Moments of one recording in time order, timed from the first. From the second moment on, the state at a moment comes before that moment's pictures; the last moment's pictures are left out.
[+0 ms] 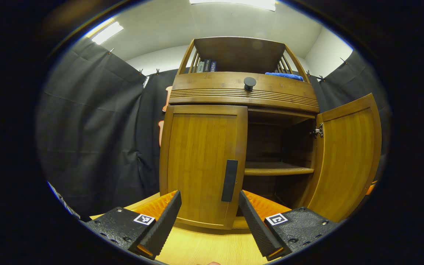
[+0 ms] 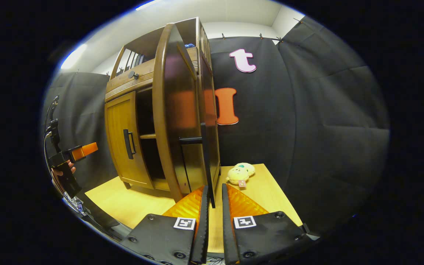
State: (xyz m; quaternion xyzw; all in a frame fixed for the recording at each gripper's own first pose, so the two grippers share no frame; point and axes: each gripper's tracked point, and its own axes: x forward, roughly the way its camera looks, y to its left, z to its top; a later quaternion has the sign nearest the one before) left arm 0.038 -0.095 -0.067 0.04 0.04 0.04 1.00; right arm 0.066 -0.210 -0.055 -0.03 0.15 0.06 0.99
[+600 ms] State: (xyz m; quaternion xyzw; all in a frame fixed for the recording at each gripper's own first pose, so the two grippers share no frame) left arm 0.141 -0.114 -0.103 0.03 0.07 -0.03 1.00; right arm 0.006 -0.179 -0.011 0.01 0.10 -0.03 0.99
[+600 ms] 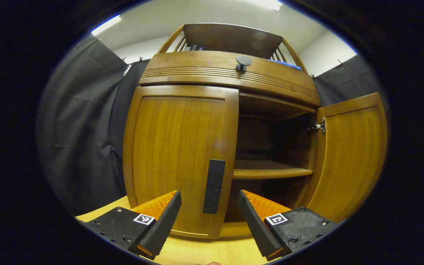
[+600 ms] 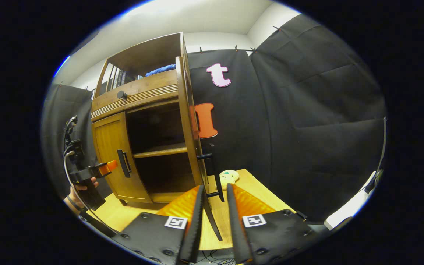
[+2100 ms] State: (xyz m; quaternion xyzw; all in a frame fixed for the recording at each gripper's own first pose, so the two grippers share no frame) left arm 0.214 -0.125 -0.144 0.05 0.10 -0.09 0.99; right arm -0.017 -0.149 -0.002 -0.03 0.09 0.01 1.00
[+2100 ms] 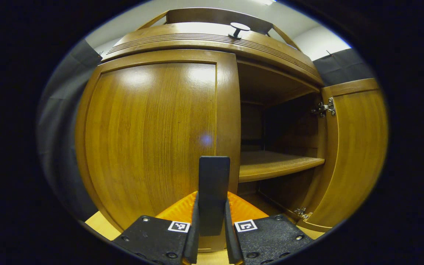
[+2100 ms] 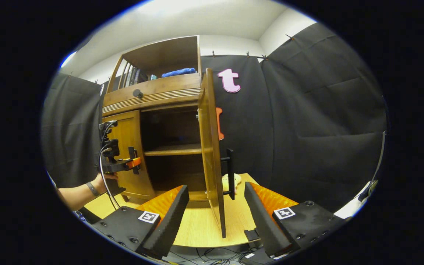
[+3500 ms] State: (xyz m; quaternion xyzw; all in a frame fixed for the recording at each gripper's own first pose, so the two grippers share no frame) left arm 0.033 0.031 -0.075 0.07 0.09 0.06 0.99; right arm 0.012 -0.077 -0.023 -0.02 0.11 0.13 0.99
